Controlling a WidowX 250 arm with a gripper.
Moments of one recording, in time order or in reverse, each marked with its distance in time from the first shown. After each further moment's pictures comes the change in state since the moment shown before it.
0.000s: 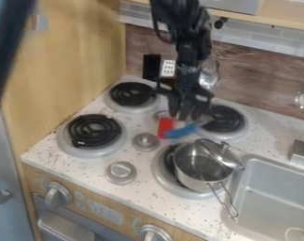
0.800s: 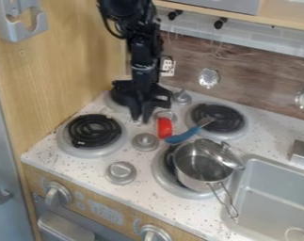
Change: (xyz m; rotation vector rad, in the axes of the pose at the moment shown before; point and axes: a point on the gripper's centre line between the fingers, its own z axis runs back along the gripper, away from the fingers) arm -0.022 0.037 -0.025 -0.062 0.061 0.065
